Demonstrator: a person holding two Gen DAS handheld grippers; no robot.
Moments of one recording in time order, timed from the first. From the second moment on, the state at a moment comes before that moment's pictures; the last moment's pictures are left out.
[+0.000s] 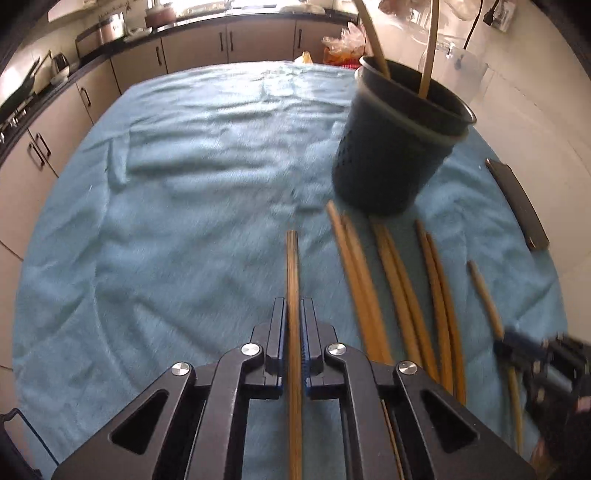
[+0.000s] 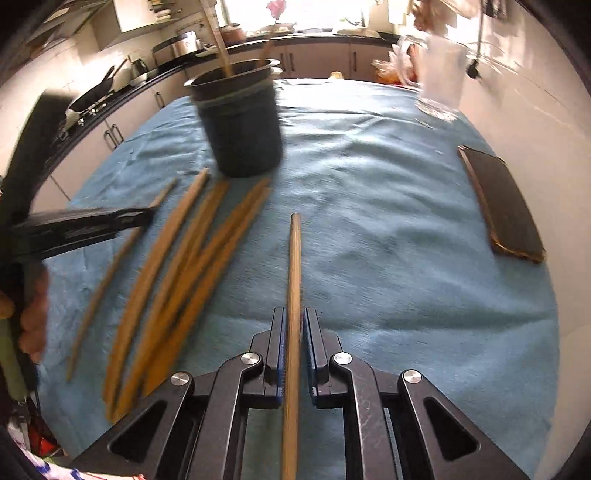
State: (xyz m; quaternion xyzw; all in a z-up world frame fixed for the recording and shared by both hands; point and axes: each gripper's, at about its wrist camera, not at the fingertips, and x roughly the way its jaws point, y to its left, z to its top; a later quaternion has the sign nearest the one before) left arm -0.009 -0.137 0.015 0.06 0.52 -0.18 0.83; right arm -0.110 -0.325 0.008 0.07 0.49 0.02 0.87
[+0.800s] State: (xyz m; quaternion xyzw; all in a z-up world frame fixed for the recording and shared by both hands) left arm 0.043 -0.166 0.016 0.09 0.56 -0.18 0.80; right arm -0.023 -0.317 0.010 0.02 0.55 -0.02 0.83
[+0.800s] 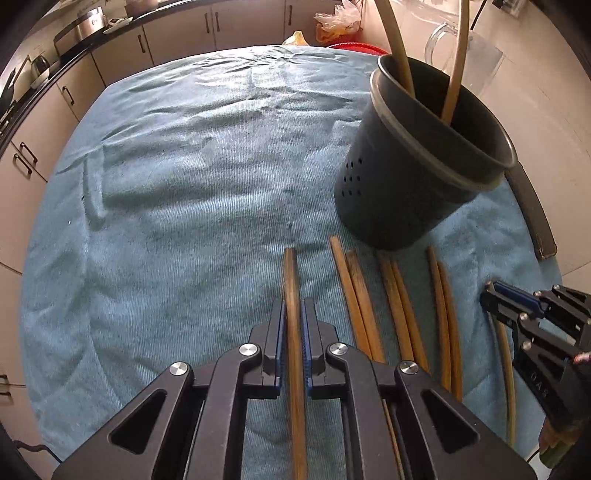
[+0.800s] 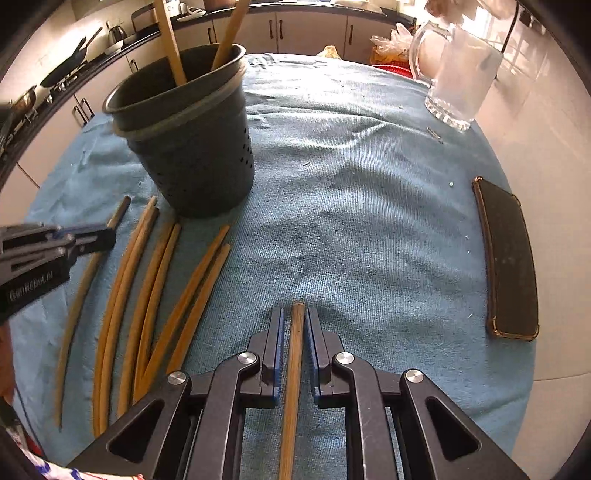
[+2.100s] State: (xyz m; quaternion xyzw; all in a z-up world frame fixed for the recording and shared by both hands) left arm -0.127 -0.131 0.173 0.06 0.29 -0.18 0.94; right arm -0.166 -0.307 0.163 0.08 0.26 0.00 0.96
